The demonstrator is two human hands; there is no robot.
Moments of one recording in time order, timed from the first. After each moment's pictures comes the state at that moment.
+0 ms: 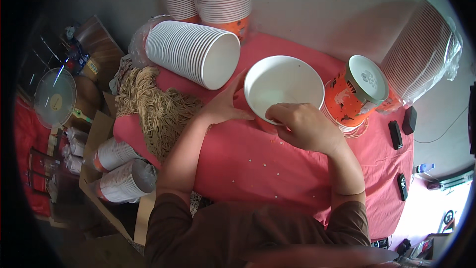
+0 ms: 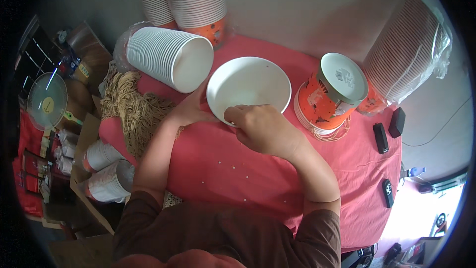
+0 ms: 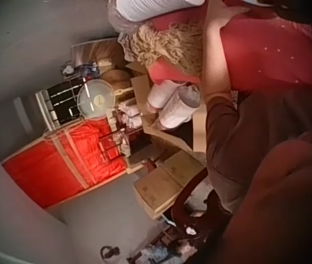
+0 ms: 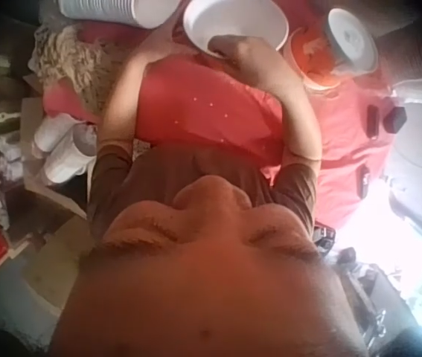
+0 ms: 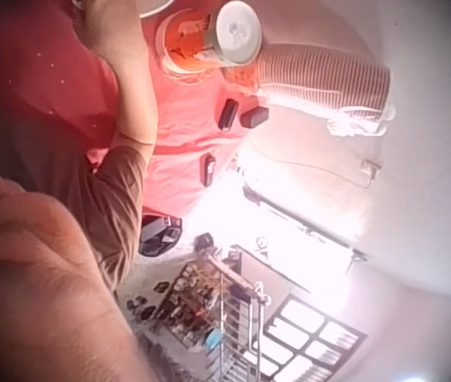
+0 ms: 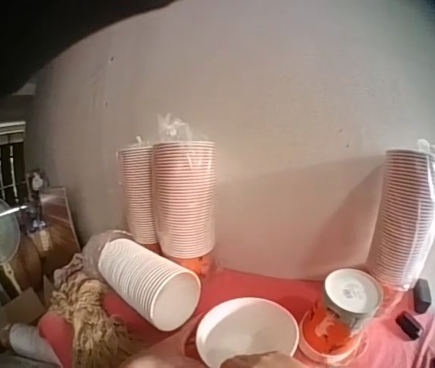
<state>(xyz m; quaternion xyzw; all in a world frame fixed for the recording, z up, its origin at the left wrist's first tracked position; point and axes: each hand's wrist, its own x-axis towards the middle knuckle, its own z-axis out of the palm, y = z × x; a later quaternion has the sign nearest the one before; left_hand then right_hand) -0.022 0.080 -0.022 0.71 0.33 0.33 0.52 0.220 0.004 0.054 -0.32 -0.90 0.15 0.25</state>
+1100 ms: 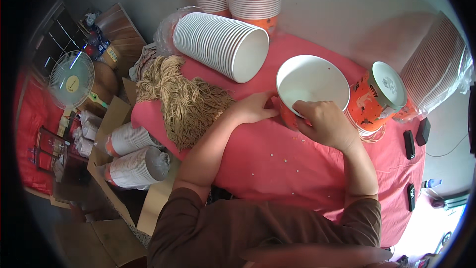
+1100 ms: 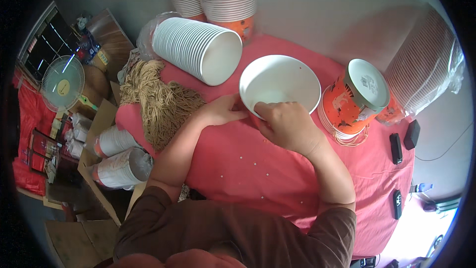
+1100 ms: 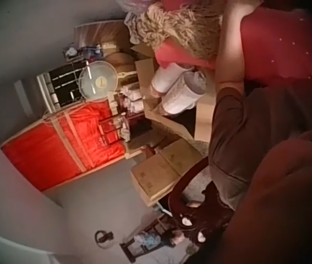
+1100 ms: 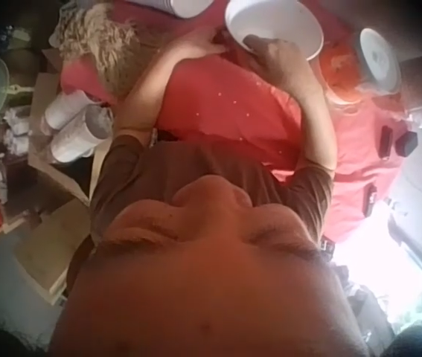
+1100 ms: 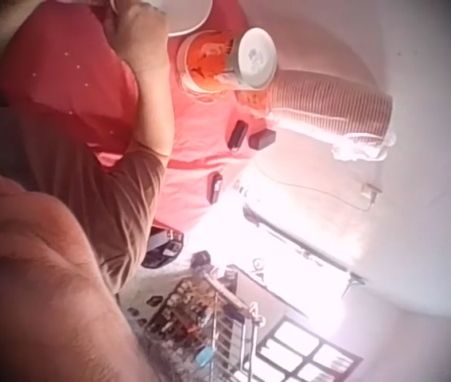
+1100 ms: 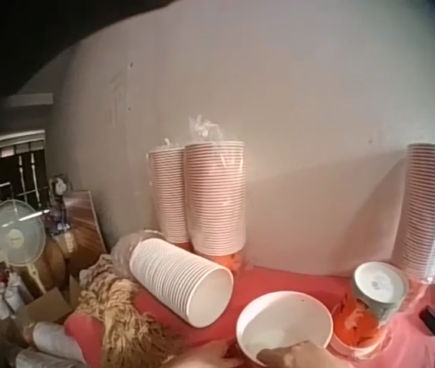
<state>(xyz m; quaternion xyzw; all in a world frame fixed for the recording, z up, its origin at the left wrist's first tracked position) -0.023 0.073 -0.042 0.78 0.42 0.19 0.42 0.209 0.006 0.041 -0.37 -0.90 0.08 0.21</state>
